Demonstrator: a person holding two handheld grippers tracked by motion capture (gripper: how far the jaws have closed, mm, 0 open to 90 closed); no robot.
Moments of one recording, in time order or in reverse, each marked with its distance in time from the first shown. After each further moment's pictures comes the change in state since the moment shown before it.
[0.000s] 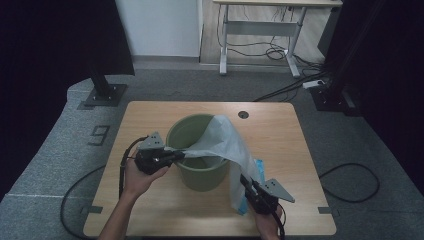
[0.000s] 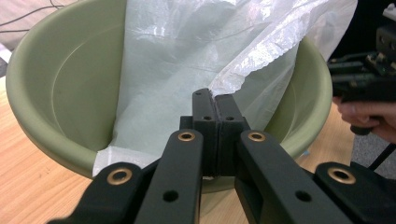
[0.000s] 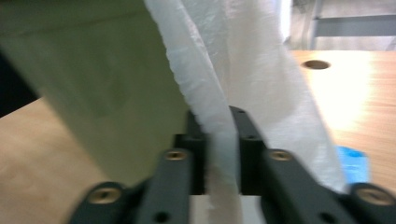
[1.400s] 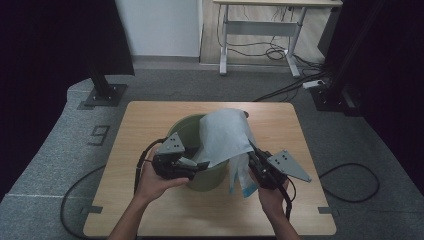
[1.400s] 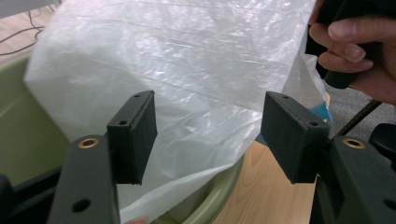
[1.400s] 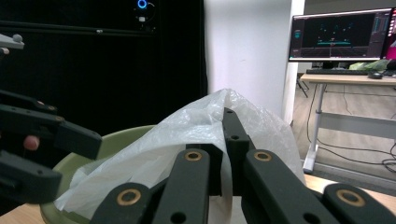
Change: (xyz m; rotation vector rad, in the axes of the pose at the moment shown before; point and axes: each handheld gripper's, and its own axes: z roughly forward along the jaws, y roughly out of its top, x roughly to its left) left arm -0.052 0.036 0.015 -0.035 -0.049 0.054; right arm 0.021 0.123 -0.016 -0.277 0.074 -0.114
